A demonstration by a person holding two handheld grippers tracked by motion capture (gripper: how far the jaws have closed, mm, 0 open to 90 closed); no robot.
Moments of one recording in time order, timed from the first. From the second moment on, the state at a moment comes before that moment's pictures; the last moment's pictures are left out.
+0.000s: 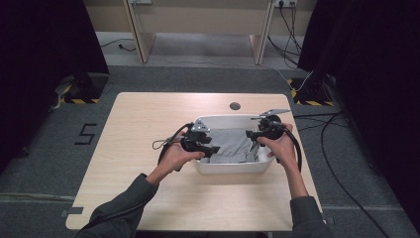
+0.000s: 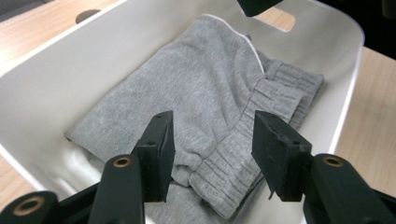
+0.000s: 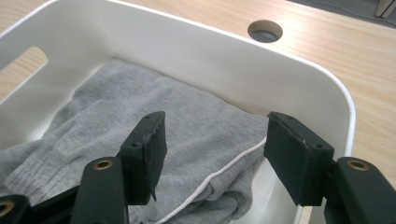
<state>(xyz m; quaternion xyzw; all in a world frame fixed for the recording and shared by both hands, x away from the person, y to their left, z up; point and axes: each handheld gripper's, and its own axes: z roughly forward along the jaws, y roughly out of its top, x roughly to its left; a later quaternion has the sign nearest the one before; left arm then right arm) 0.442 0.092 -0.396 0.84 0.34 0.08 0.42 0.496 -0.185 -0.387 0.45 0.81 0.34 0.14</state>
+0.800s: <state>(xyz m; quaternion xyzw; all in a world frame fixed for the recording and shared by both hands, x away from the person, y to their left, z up) 0.417 0.117 -0.393 0.82 0.34 0.05 0.45 0.471 -0.167 -0.374 0.40 0.83 0.37 0.14</state>
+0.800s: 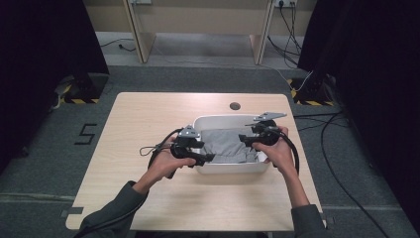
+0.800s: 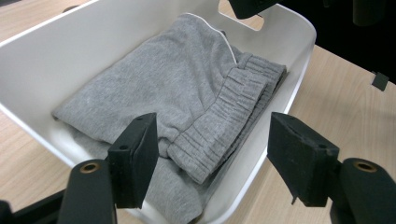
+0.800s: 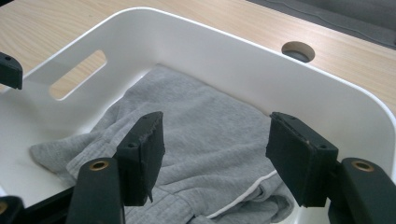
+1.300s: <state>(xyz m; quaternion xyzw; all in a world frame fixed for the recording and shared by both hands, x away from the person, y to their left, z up) 0.391 0.153 -0.400 0.81 0.34 0.06 0.47 0.437 -0.170 -0.370 0.38 0.83 0.38 0.16</state>
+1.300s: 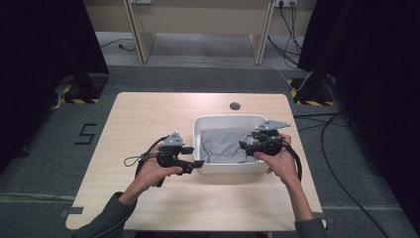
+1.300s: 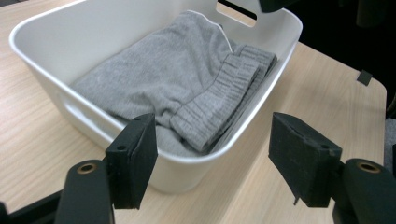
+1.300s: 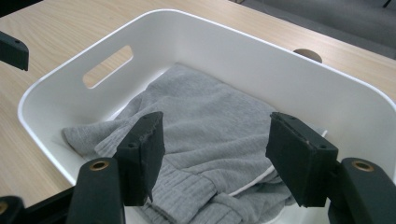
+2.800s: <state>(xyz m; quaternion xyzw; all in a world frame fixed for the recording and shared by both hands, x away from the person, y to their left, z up) 0.344 0.213 -0.423 0.80 0.38 0.09 0.46 0.354 -0.205 -0.378 0.36 0.81 0.41 0.22</state>
